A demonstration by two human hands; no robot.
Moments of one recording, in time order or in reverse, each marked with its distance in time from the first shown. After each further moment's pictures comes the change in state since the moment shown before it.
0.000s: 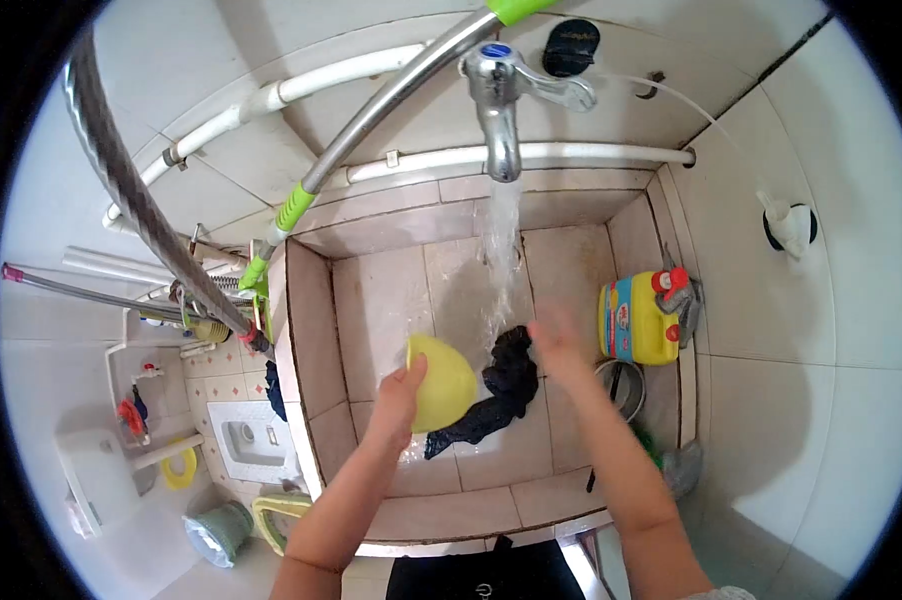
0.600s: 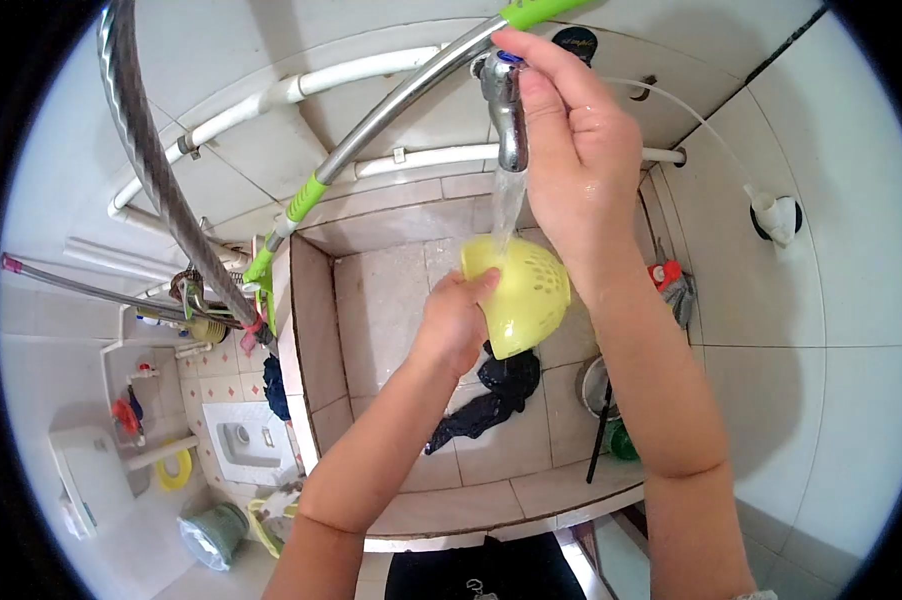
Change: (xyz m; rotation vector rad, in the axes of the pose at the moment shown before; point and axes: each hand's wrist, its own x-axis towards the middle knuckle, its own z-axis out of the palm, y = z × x) left_hand -0.002 0.075 0.089 -0.283 -0.410 0.121; right_hand 0.092 -0.246 -0.082 0.390 0.258 -0.624
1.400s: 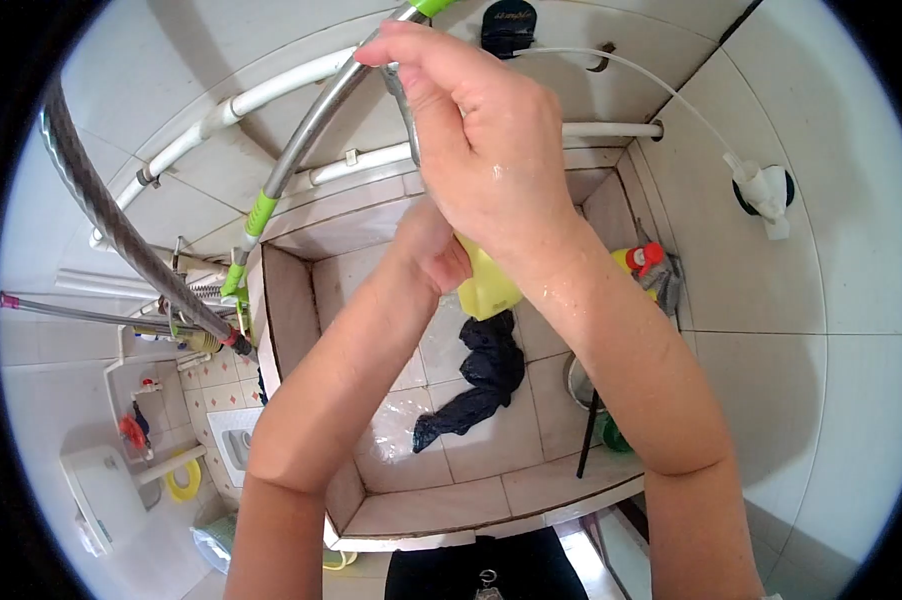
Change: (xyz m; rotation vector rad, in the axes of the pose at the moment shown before) left_hand 0.069 0.038 0.036 -0.096 -0.477 -0.189; right_hand 0.005 0.013 -0.005 0.007 0.010 -0.239
